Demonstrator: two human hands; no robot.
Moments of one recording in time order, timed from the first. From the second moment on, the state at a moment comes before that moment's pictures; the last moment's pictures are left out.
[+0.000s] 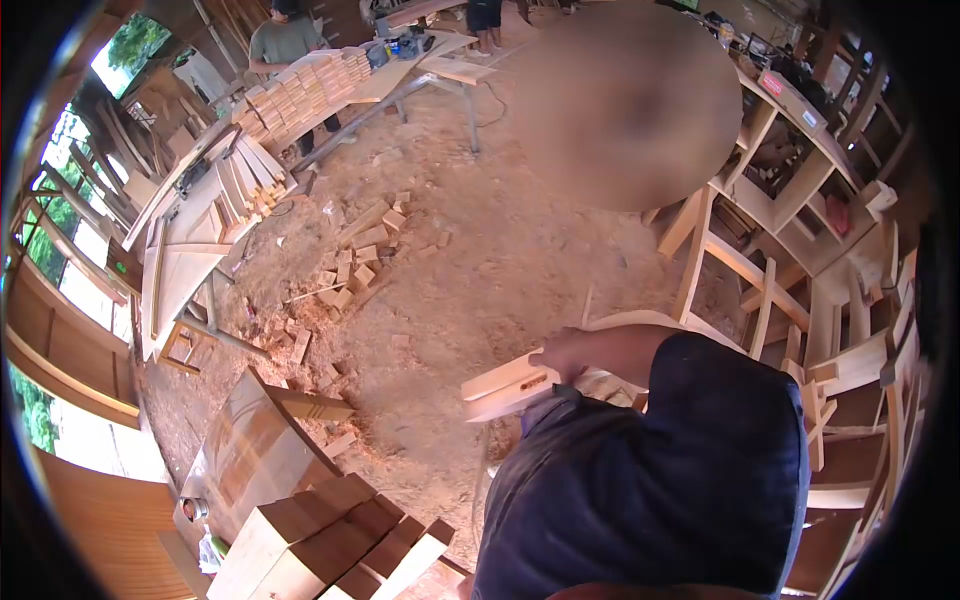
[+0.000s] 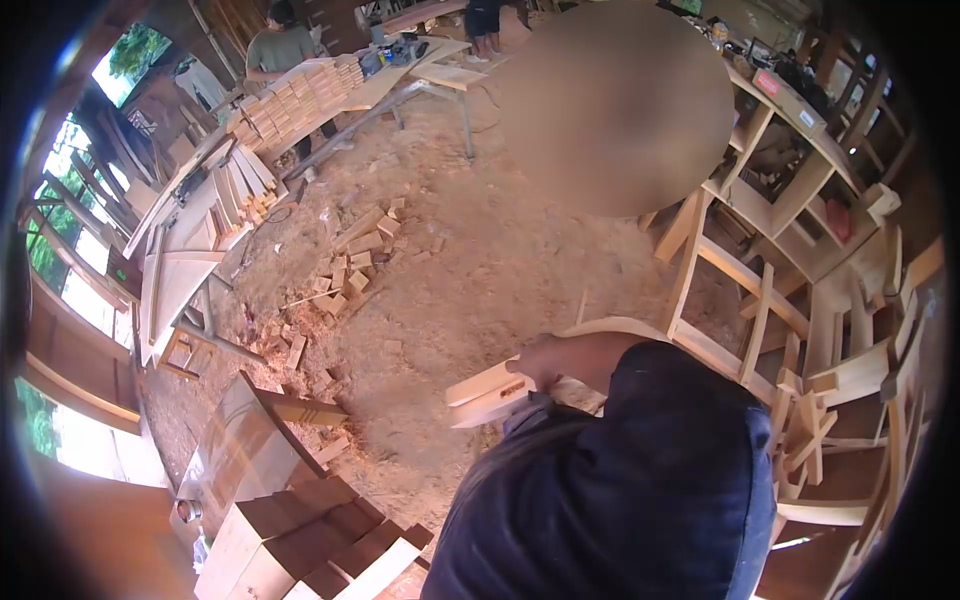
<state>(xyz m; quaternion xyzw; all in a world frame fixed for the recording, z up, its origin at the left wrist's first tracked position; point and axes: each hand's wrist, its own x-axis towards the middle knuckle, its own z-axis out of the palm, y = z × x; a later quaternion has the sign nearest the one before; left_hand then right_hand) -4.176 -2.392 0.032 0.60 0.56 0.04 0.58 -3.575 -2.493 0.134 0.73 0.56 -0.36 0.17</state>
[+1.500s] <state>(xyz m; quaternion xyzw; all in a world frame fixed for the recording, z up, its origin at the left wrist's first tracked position) -3.774 -2.456 0.188 0.86 0.50 -0.02 0.11 -3.532 -2.429 0.180 0.30 0.92 -0.26 -0.03</state>
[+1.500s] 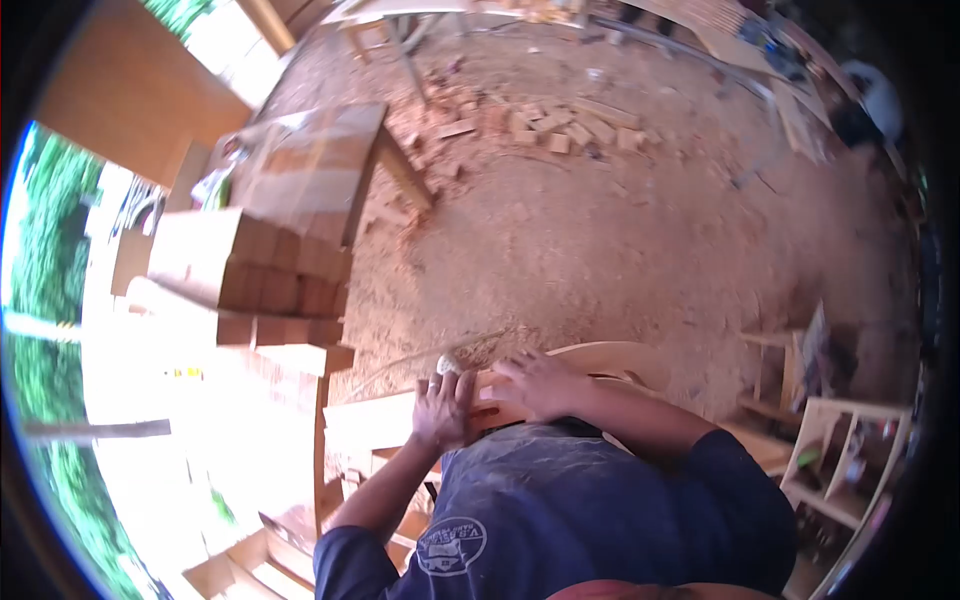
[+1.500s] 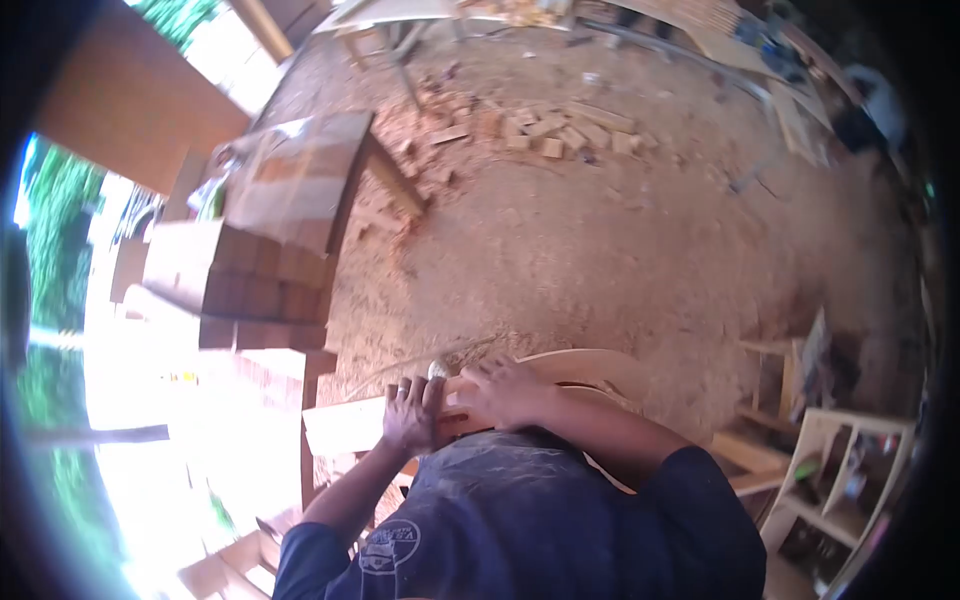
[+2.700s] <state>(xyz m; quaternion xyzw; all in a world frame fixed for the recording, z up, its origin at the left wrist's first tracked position) -4.117 -2.477 0.237 0.14 0.26 0.91 0.30 -3.950 -2.344 0.318 0.15 0.85 -0.49 -0.13</state>
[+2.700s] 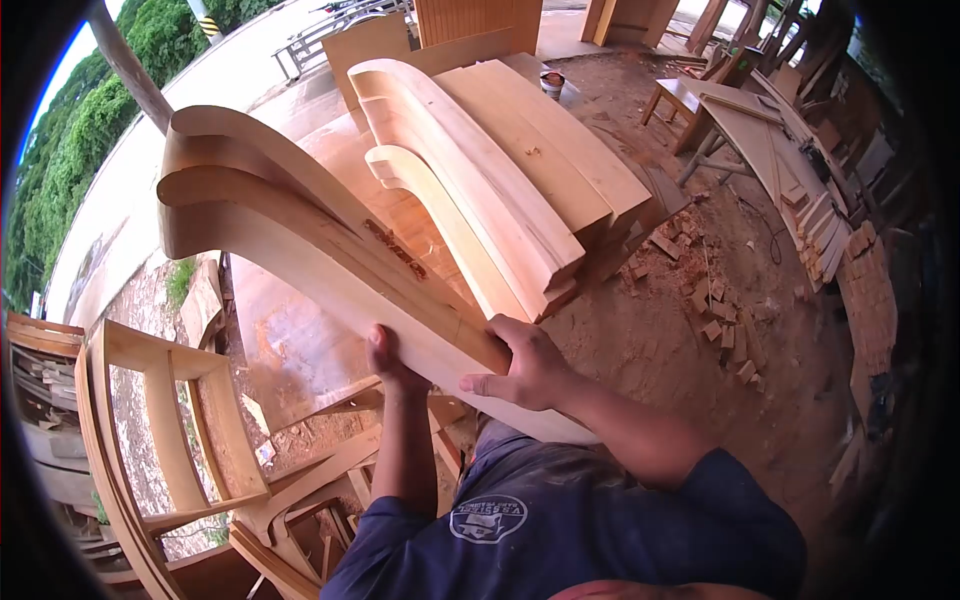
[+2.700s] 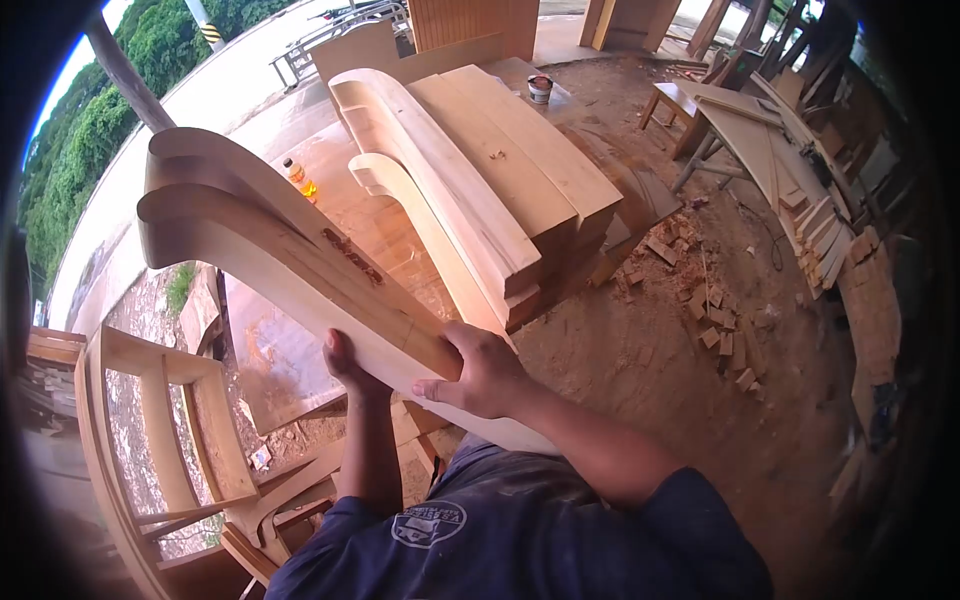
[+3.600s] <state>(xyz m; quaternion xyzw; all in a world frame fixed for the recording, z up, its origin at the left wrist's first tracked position) -4.319 -2.479 0.053 -0.09 0.46 0.83 0.30 -4.171 -2.290 0.251 0.40 0.89 -0.08 -0.18</state>
